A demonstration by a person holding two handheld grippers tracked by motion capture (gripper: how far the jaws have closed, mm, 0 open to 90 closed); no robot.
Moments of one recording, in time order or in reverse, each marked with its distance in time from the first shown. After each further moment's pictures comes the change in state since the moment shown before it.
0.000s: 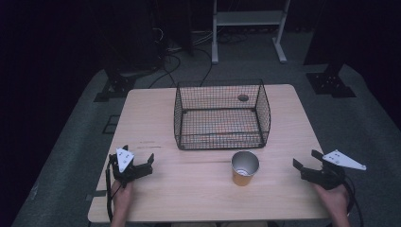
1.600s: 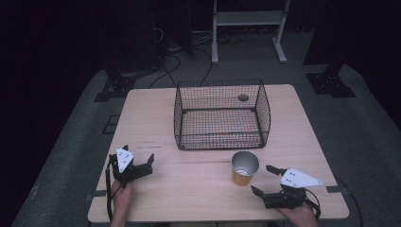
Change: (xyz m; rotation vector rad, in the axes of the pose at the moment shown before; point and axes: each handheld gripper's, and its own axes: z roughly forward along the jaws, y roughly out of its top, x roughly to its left) left arm 0.000 0.000 0.000 -0.004 -0.005 0.000; right arm 0.128 0.006 0.004 -0.009 0.365 -0.218
